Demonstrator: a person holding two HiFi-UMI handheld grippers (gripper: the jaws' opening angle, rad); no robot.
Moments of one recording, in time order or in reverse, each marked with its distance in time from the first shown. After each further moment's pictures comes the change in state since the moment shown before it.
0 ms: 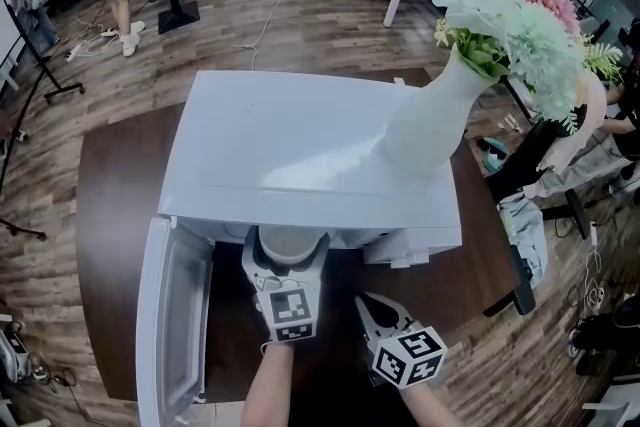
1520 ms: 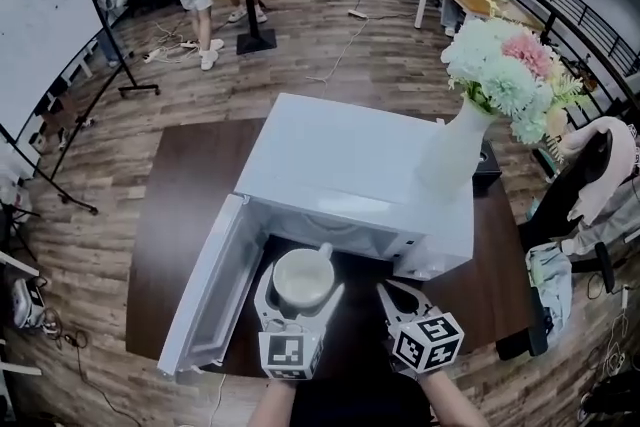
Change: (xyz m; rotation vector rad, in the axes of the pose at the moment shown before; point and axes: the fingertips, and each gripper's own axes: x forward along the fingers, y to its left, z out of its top) left arm -0.136 0.002 0.041 -0.079 -0.102 0.062; right arm -0.014 0.030 0.055 -0.152 -0.060 0.194
